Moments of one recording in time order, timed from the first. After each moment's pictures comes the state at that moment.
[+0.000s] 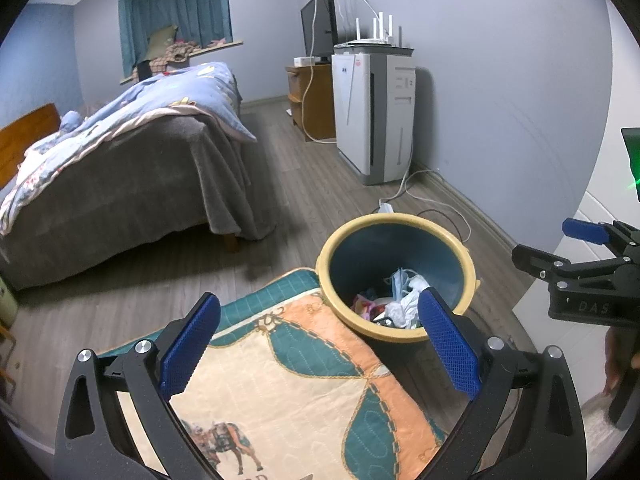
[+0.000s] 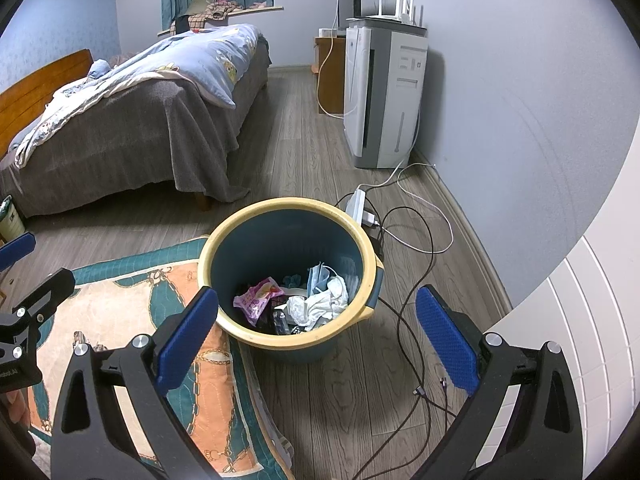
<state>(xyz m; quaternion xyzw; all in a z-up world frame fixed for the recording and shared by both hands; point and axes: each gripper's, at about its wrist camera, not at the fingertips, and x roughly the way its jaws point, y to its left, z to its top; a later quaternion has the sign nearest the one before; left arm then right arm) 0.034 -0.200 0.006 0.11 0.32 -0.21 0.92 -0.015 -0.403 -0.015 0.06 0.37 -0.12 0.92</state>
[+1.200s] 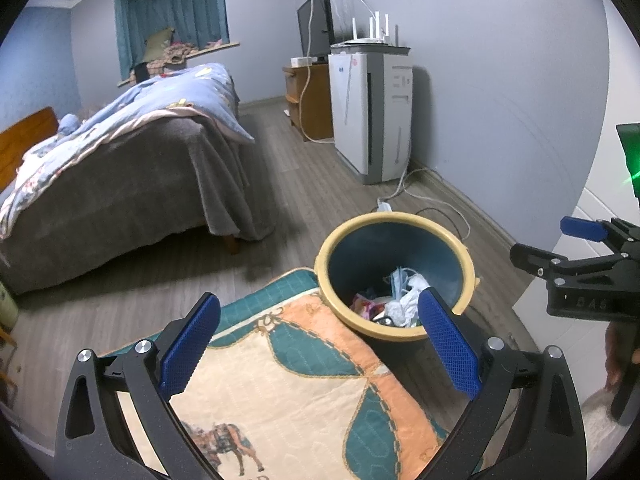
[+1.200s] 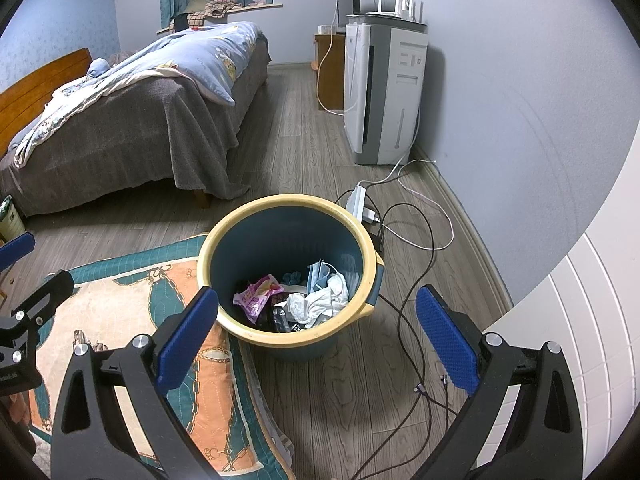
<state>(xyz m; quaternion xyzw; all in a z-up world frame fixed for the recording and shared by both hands) 0.034 -0.199 0.005 0.12 0.32 -0.22 0.91 -0.014 -0.405 -0.020 0.06 0.38 -0.12 0.92</state>
